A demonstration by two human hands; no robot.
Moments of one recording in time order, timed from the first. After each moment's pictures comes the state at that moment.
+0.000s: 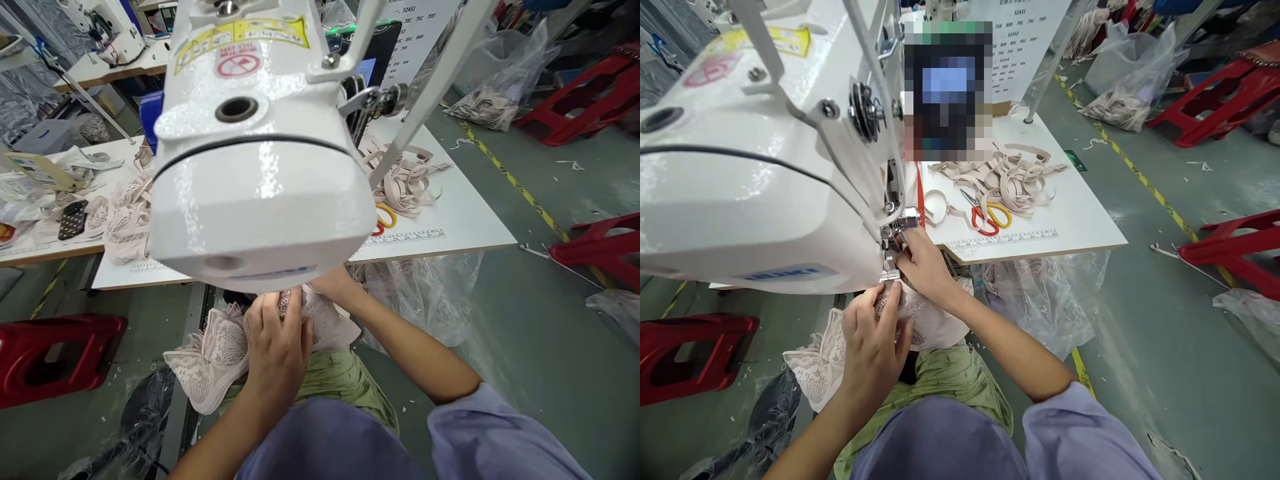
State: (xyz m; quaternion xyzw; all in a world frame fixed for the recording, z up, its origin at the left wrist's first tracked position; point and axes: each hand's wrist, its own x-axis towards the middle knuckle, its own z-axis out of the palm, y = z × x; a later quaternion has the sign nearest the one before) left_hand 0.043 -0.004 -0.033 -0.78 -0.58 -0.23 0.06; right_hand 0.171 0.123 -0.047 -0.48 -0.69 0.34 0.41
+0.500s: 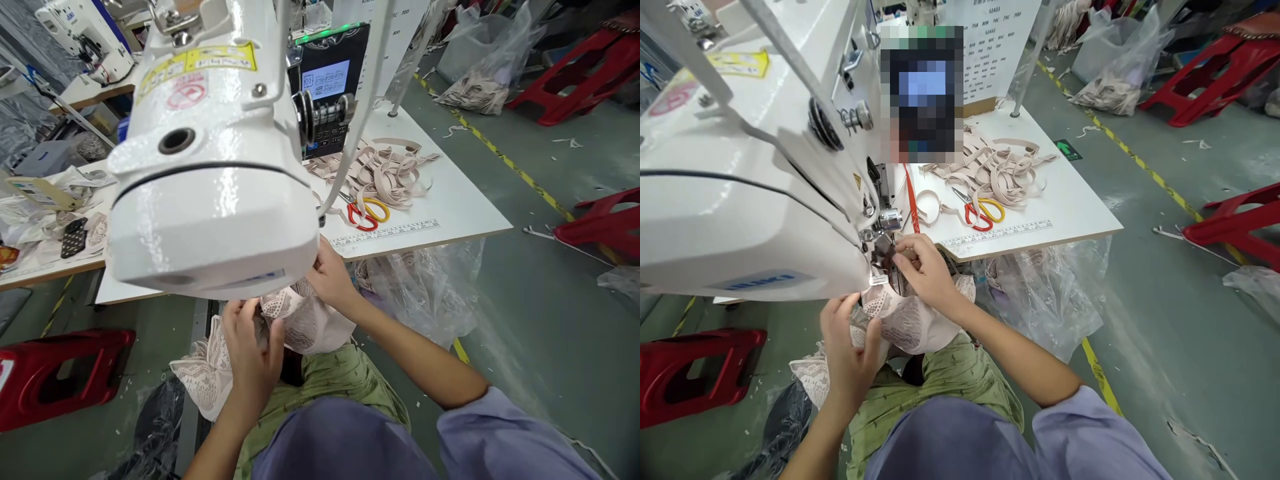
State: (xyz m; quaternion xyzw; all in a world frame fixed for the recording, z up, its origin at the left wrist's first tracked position) left_hand 0.012 -0.002 -0.044 -0.70 -0.61 -0.37 -0.06; right_hand 0.181 0.103 -0.061 -0.44 -0.62 0.39 0.52
